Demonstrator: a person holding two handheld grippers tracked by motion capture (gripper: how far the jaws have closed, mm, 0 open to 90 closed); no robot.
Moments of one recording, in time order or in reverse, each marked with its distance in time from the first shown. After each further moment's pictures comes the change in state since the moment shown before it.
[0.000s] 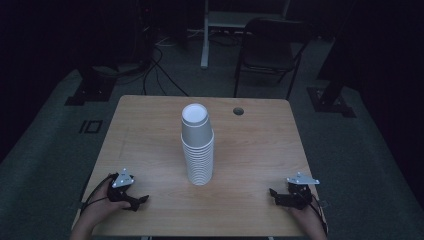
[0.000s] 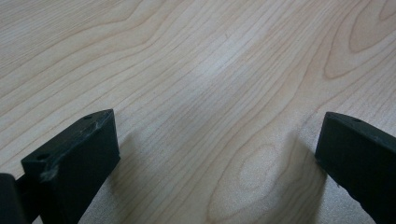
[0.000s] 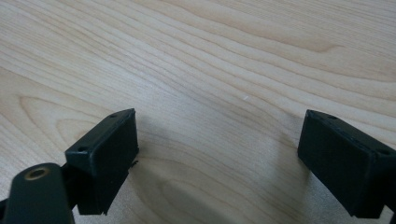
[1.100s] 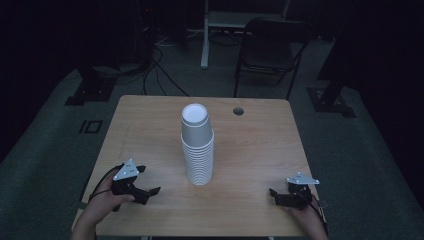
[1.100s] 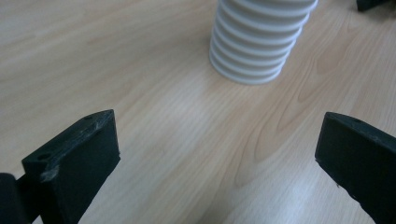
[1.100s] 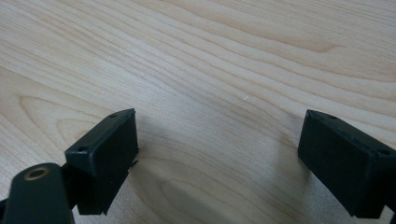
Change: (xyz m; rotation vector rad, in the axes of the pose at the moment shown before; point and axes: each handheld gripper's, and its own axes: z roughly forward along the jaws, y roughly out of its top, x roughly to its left) left arm -0.023 0.059 -0.022 -0.187 -0.115 0.004; right arm 0.000 0.000 0.000 0.000 0.001 0.000
